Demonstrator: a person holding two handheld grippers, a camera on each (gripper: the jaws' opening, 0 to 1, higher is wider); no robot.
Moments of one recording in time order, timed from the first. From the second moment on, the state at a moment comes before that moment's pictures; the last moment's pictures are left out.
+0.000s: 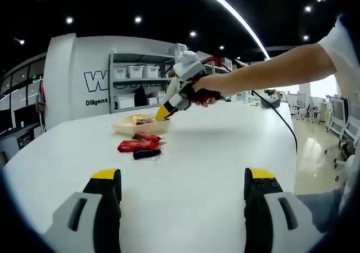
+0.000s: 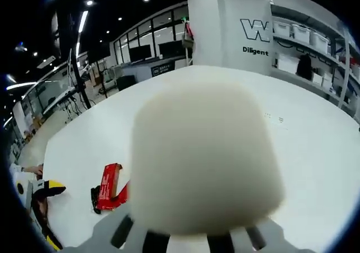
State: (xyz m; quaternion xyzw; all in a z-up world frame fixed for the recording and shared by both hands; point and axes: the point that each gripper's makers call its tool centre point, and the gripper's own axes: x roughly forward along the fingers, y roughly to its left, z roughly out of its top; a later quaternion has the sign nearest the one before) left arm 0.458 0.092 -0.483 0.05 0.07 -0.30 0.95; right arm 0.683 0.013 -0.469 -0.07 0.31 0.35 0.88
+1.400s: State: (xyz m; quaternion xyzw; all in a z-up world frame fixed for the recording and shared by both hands) left arm 0.456 0.089 -0.485 0.04 0.08 -0.30 0.95; right arm 0.624 -0.019 -0.419 0.02 0.27 0.36 0.89
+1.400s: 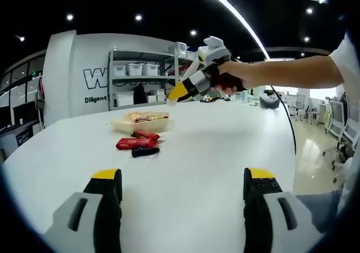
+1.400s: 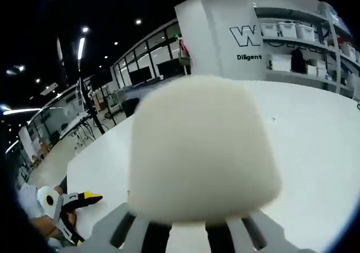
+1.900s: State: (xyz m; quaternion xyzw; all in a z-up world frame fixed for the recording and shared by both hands) left arm 0.455 0.088 -0.487 0.03 0.09 -0.31 0.95; right arm 0.567 -0.038 -0.422 0.01 0.24 0.37 0.90
